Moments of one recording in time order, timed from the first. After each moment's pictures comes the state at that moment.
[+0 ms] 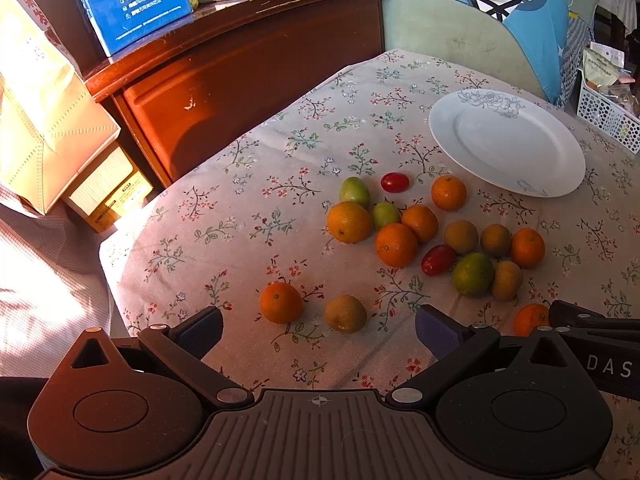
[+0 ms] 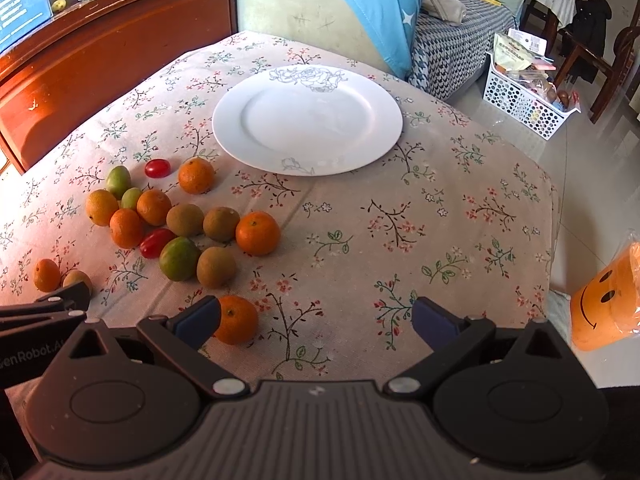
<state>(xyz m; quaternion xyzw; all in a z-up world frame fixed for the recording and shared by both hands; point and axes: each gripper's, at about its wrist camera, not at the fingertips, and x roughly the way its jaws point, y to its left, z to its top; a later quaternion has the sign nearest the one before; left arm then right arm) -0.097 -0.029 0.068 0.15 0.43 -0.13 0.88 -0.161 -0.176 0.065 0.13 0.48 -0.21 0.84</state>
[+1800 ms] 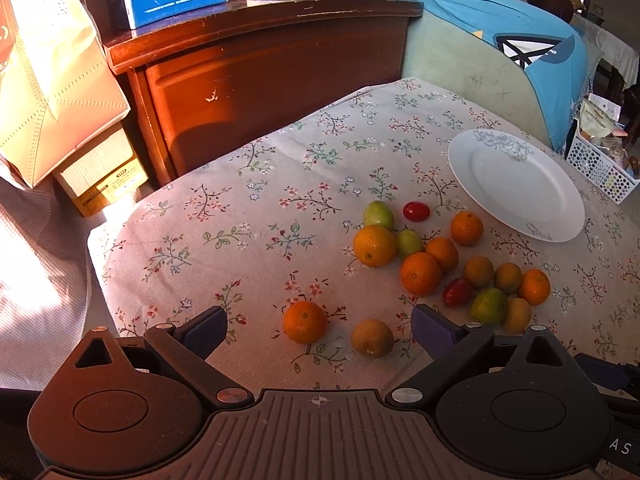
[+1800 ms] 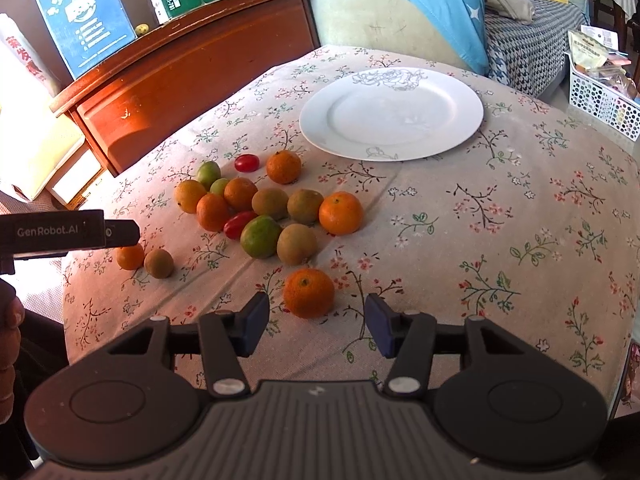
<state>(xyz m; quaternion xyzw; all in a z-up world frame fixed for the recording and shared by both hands) -0.076 0.009 0.066 0.07 0.43 -0.16 0.89 -0.189 -0.173 0.045 0.18 0.43 -0.08 0.88</state>
